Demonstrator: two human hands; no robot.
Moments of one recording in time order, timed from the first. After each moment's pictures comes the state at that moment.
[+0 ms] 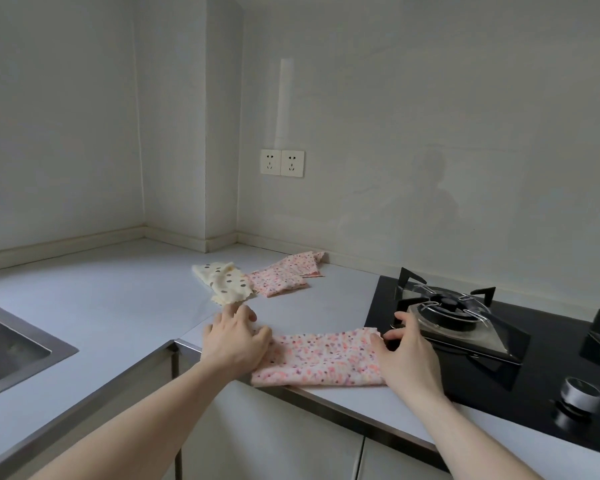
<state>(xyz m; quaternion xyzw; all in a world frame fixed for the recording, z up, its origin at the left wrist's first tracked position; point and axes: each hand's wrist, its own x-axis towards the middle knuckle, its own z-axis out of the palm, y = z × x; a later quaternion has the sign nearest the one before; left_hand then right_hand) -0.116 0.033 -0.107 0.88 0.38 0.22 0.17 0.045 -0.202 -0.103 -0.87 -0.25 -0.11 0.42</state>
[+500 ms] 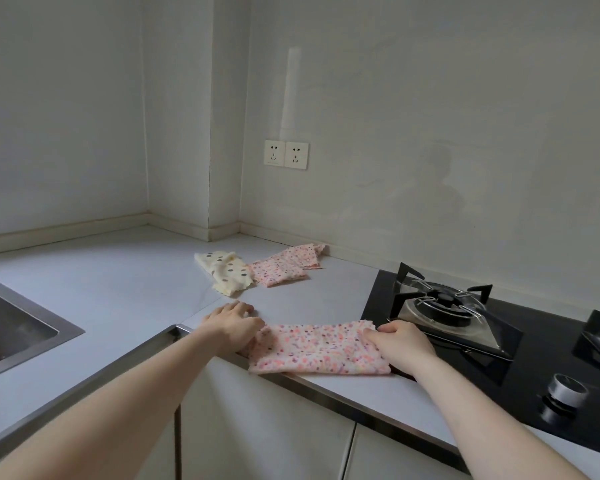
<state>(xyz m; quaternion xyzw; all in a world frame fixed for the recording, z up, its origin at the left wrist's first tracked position) -0.120 0.048 -0.093 0.90 0.36 0.06 0.22 0.058 -0.204 -0.078 -0.92 -0.20 0.08 0.33</state>
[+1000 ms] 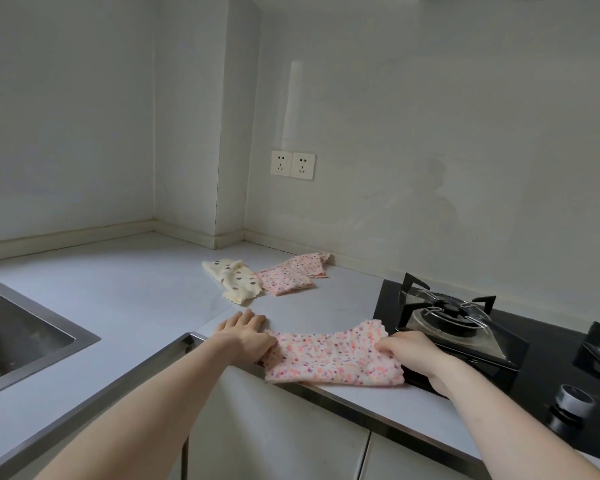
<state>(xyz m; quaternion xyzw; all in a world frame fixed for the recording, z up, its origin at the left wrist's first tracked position) -0.124 0.054 -0.096 0.94 0.31 -0.01 0.16 0.047 -0.206 -0.060 -0.88 -0.22 0.18 0.37</state>
